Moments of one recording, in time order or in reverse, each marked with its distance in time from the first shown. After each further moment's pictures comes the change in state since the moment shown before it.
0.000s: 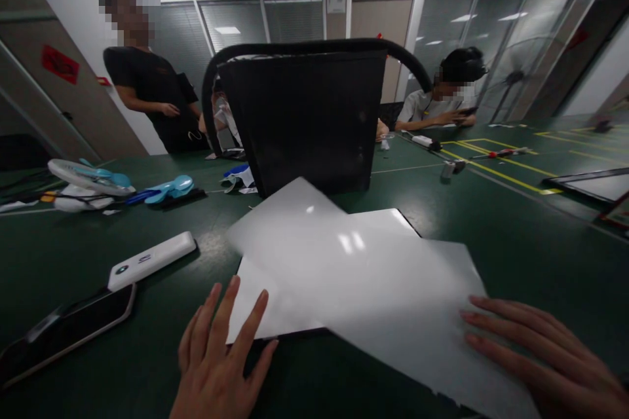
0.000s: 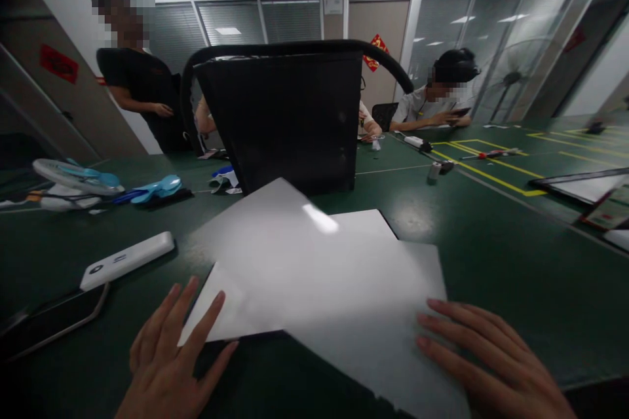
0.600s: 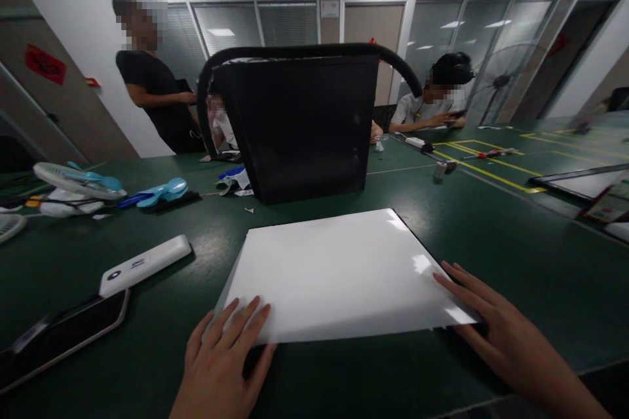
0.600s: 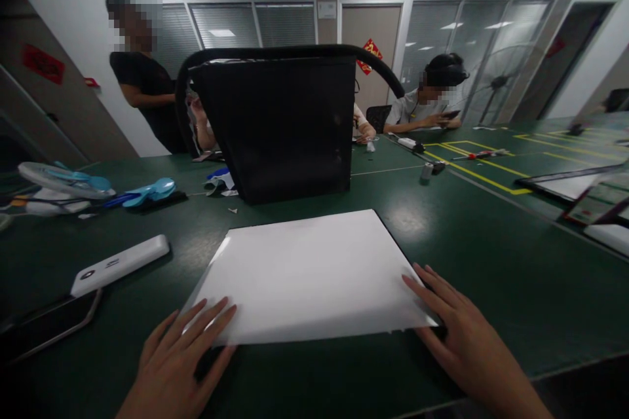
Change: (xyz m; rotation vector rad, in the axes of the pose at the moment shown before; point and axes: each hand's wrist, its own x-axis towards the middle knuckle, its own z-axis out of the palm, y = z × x) left_hand -0.003 -0.020 0.017 0.009 -0.138 0.119; right_hand 0.015 0.016 0.038 -0.150 -0.163 0.174
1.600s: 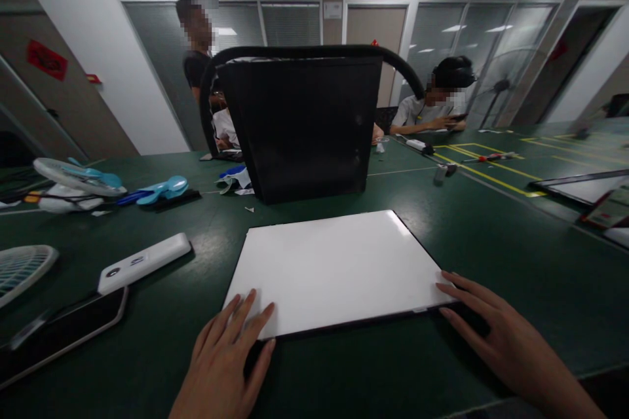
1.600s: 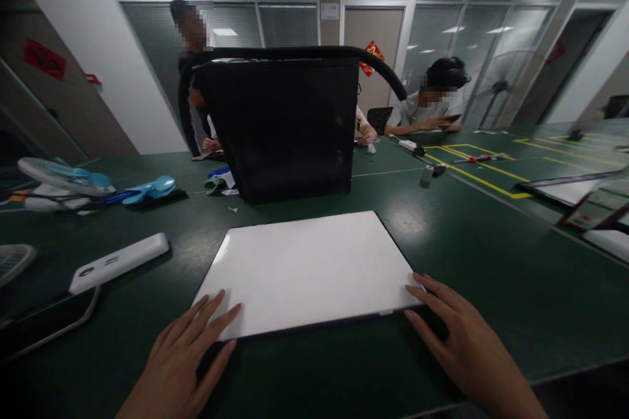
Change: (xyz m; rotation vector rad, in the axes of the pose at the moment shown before) left_hand 0.004 0.006 -0.005 -0.136 -0.217 -0.152; right_hand -0.004 0.003 0.008 0.170 -0.045 0.178
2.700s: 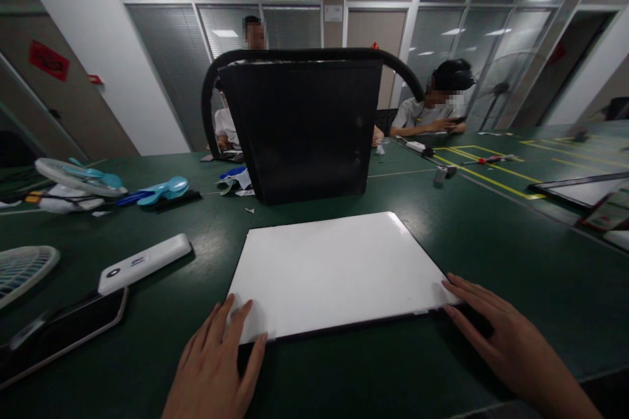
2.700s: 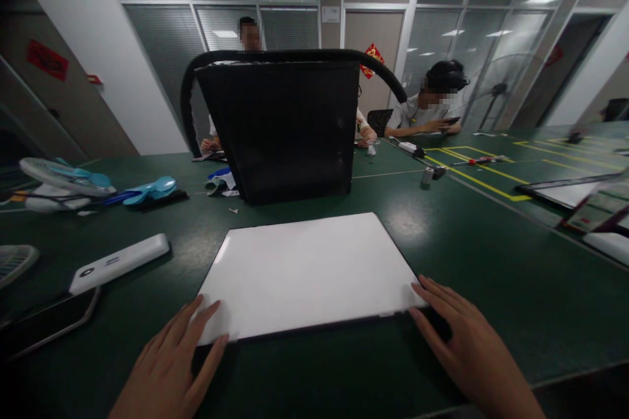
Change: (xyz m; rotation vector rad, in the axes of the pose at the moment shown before) left_hand 0.002 0.008 -0.012 -0.042 -0.092 -0.289; right_hand 0.000 0.002 0.001 -0.058 0.084 -0.005
